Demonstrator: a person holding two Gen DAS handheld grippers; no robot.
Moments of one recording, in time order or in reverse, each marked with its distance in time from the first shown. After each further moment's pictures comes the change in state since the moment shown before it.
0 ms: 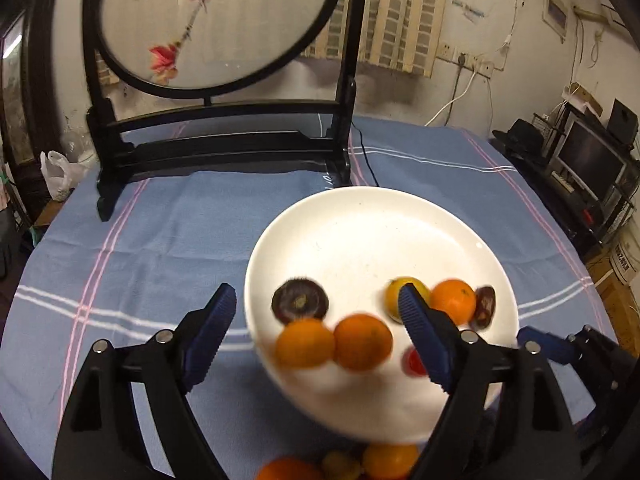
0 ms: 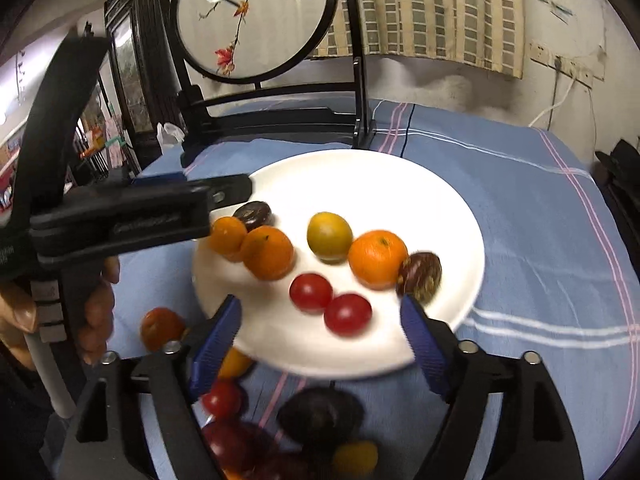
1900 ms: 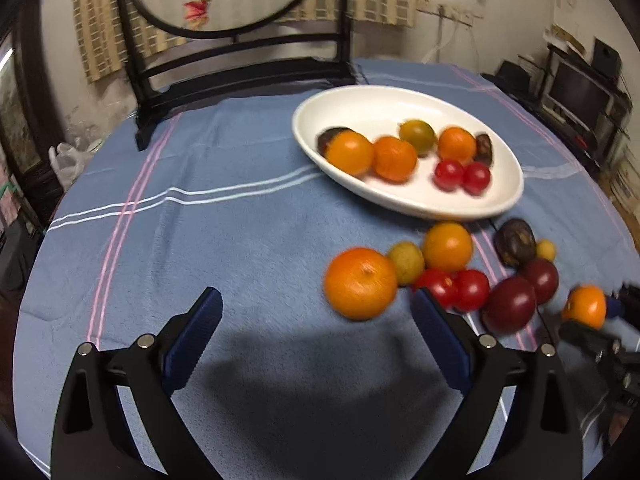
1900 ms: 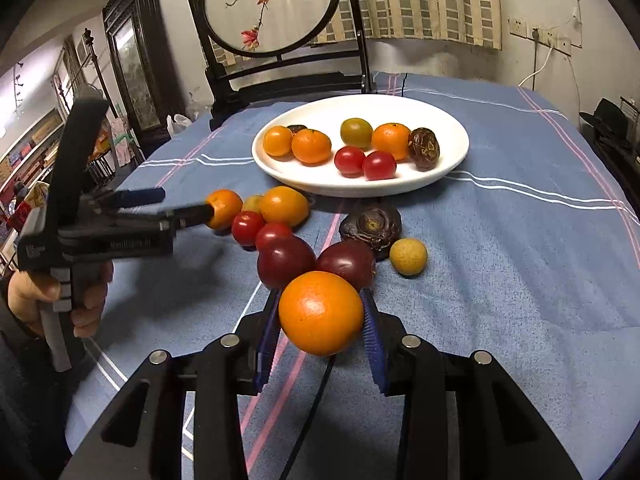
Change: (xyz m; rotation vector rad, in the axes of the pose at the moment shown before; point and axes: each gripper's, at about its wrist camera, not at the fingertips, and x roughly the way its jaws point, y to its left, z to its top) left arm -0.052 0.029 -0.113 0.162 0.125 0.030; right arm -0.063 0.034 -0.108 0.056 0.020 0.010
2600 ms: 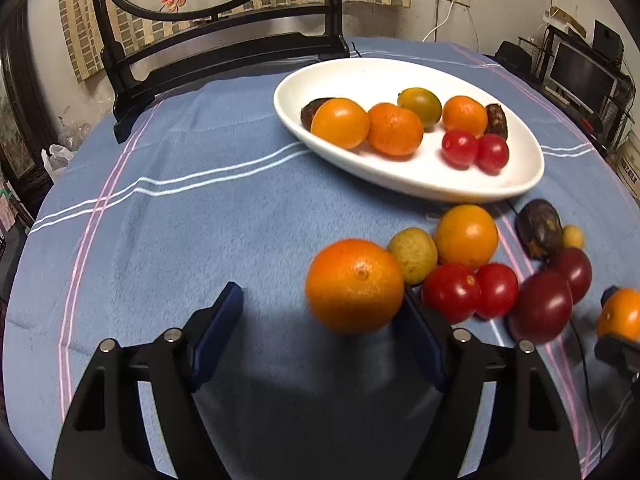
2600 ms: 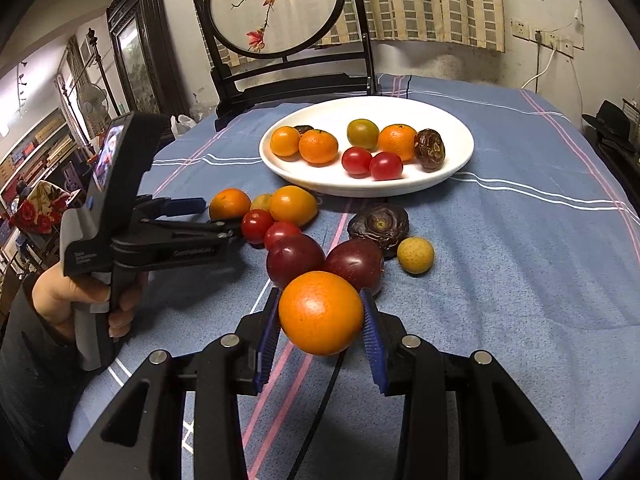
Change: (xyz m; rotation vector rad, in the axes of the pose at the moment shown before) left arm 0.040 -0.005 0.005 -0.006 0.038 0.010; right arm -0.004 0.006 -0.005 -0.008 -0.004 0.007
